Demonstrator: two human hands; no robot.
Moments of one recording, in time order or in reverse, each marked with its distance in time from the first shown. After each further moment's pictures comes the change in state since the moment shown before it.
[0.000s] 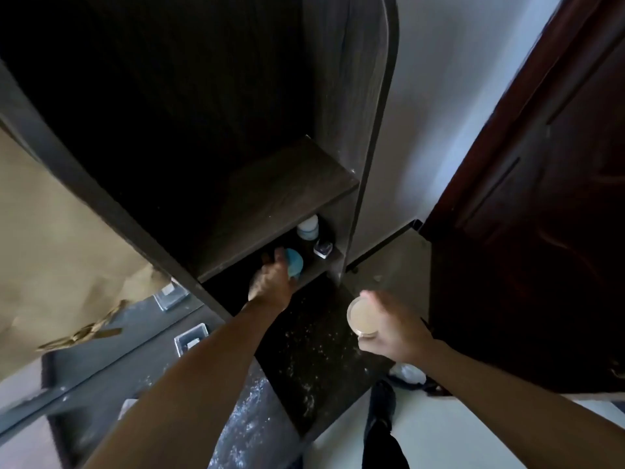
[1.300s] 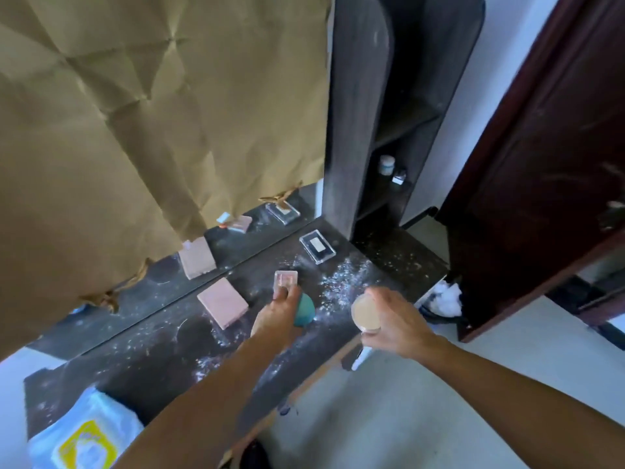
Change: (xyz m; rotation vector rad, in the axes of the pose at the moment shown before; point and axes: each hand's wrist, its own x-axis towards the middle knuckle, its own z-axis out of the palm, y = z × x) left_hand -0.340 -0.301 -0.033 0.120 -0.076 0.240; right_hand -0.217 -0.317 0.156 -0.139 0.070 0.037
